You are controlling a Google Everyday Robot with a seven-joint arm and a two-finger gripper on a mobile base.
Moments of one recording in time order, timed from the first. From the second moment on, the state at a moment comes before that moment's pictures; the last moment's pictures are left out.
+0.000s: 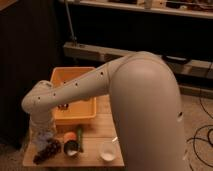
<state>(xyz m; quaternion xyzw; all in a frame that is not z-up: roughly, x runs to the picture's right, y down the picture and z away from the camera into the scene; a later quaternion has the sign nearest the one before) -0.309 0.207 0.679 -0.40 0.09 0.53 0.75</state>
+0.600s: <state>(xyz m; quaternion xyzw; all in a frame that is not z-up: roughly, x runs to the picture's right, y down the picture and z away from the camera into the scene) -0.340 0.225 0.719 -0.40 0.05 0.49 0.77</state>
